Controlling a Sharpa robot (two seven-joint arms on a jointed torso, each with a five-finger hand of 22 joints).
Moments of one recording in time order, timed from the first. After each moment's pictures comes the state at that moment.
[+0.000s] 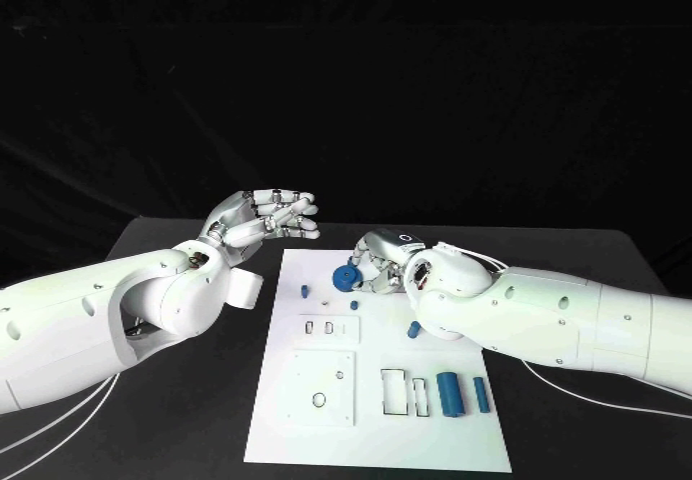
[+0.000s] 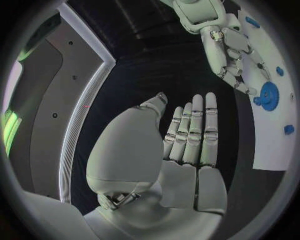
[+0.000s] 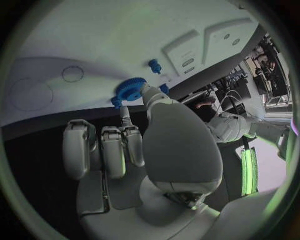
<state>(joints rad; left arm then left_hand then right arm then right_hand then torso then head) 1.26 -0.94 -0.04 1.64 -0.04 -0.27 0.44 1.48 -0.13 0.31 0.24 0.05 0.83 0.21 0.28 0.18 1.03 0.17 0.11 0.07 1.02 0.11 0.41 0.29 0.17 0.96 0.21 0.41 0.15 1.29 -0.52 -0.19 1.38 -1.49 -0.40 -0.33 1.38 -0.25 0.24 0.28 0.23 0.86 0.16 0.25 0.38 1.46 0.07 1.49 1.31 1.46 0.00 1.56 1.31 0.06 1.43 0.11 1.42 1.31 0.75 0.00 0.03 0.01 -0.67</state>
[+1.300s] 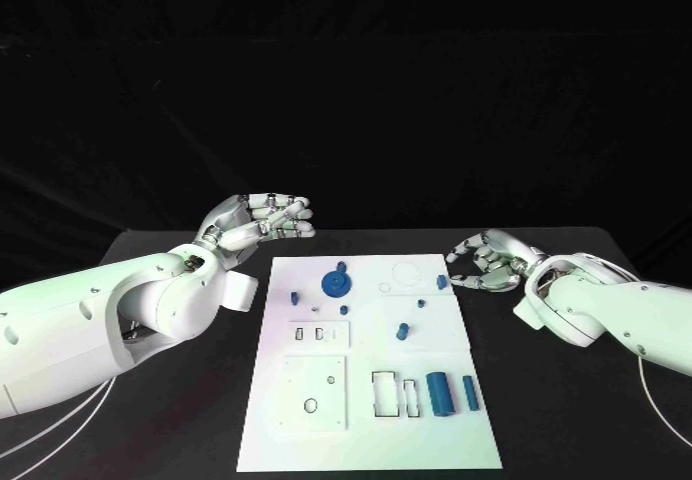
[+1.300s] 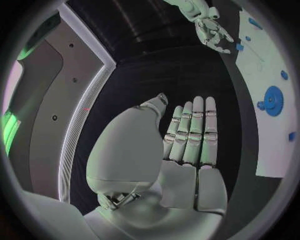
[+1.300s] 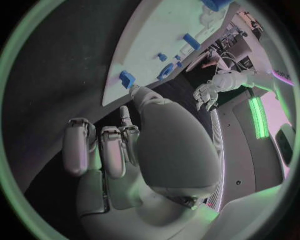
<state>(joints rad) 1.26 -0.92 -0.04 1.61 -0.04 -0.25 0.44 1.47 -0.14 0.35 0.24 0.05 0.86 0.22 0.27 0.18 1.07 0.17 0.08 0.07 0.99 0.12 0.36 0.31 0.17 0.84 0.25 0.32 0.10 1.26 -0.92 -0.19 1.36 -0.99 -0.40 0.11 1.47 -0.26 0.34 0.21 0.23 0.88 0.16 0.20 0.39 1.46 0.07 1.48 1.31 1.46 0.00 1.56 1.31 0.06 1.41 0.11 1.39 1.31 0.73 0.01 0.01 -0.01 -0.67</state>
